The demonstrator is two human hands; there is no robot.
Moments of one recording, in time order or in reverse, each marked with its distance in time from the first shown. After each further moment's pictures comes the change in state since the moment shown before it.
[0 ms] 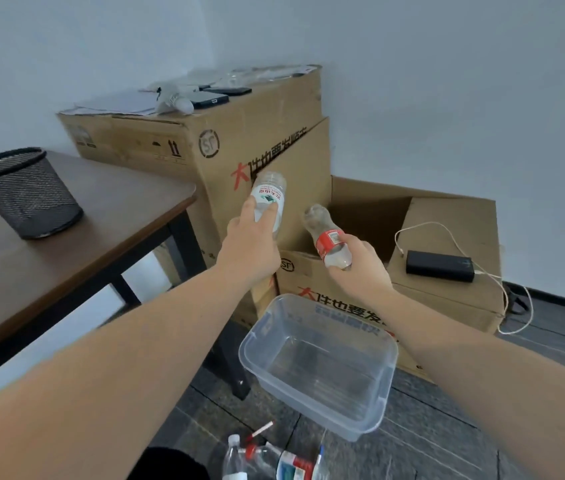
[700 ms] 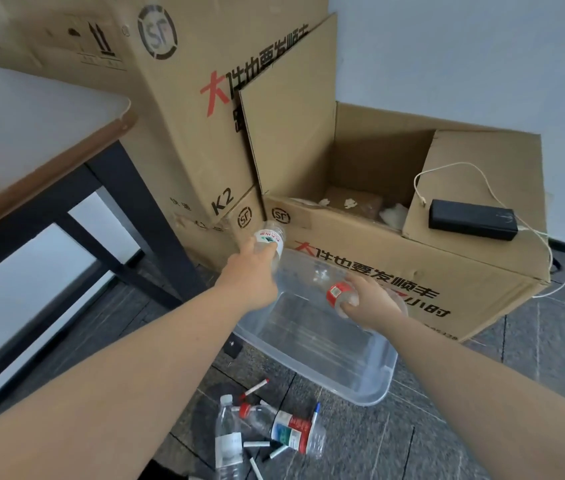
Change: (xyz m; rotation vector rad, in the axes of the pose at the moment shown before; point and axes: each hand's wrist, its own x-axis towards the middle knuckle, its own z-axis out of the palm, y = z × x) left_hand 0.010 -0.053 0.146 0.016 -0.507 -0.122; right_hand 0.018 0.138 0.108 -0.281 -0.424 0.236
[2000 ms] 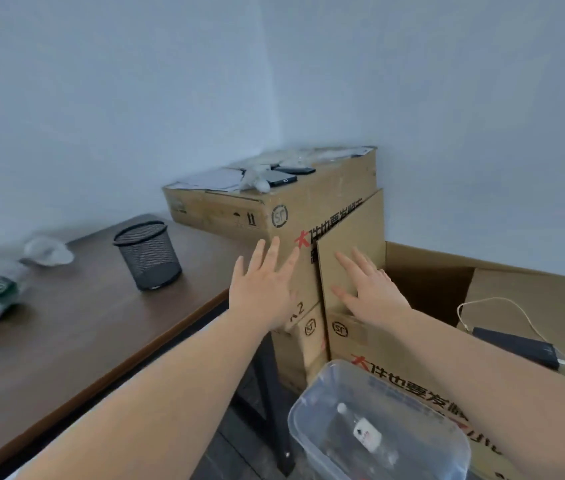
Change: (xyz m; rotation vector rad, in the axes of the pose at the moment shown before) left_hand -0.130 -0.001 -0.181 0.367 0.506 -0.006; right_hand -0.108 -0.182 -0.160 -0.134 0.418 -0.593
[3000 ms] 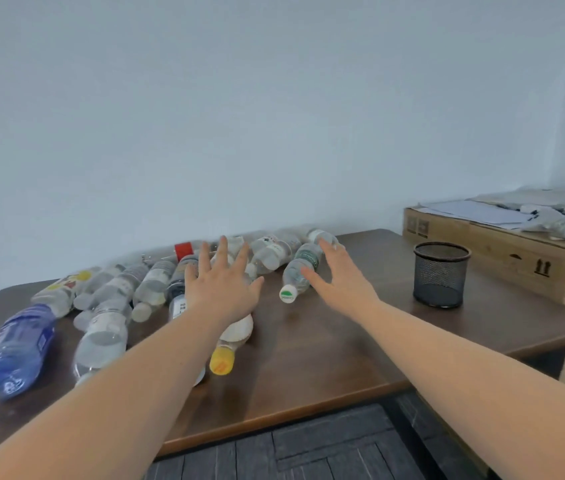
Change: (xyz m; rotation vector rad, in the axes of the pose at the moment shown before) left_hand -0.270 -0.351 -0.082 0.131 0.066 -0.920; right_hand 0.029 -0.458 0.110 0.460 -0.130 -0.581
